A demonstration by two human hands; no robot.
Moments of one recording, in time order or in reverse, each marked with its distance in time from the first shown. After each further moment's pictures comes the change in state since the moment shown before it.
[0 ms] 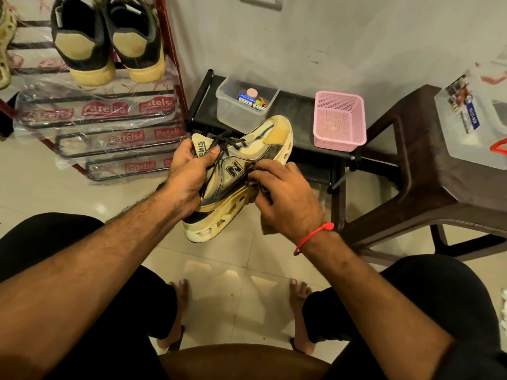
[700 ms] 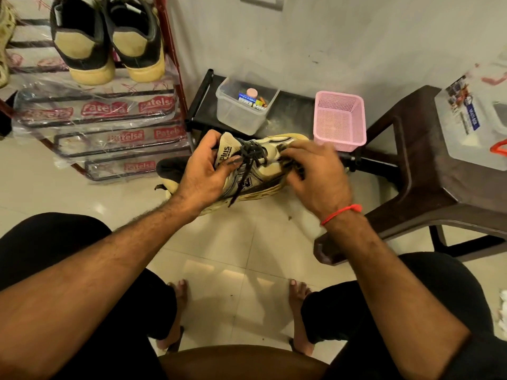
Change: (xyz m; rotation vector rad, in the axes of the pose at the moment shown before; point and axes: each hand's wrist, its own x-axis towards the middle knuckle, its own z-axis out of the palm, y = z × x) left_hand -0.010 -0.006 0.000 0.576 -0.280 0.467; right_hand 0.017 0.038 -0.024 -0.008 0.068 0.184
